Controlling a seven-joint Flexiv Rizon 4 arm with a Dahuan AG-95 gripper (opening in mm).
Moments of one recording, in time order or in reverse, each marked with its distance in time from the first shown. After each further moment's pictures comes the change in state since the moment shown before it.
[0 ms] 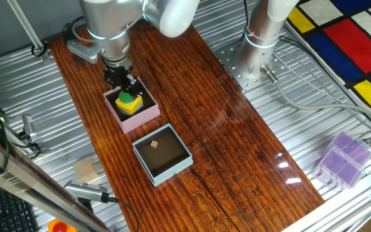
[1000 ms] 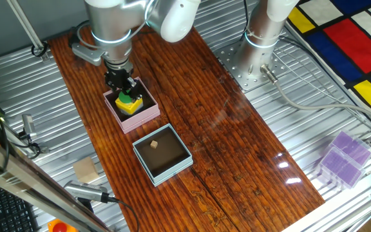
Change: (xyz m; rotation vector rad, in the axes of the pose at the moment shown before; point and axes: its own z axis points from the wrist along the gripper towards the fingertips) arm 0.000 -0.004 0.021 -0.005 -0.032 -0.007
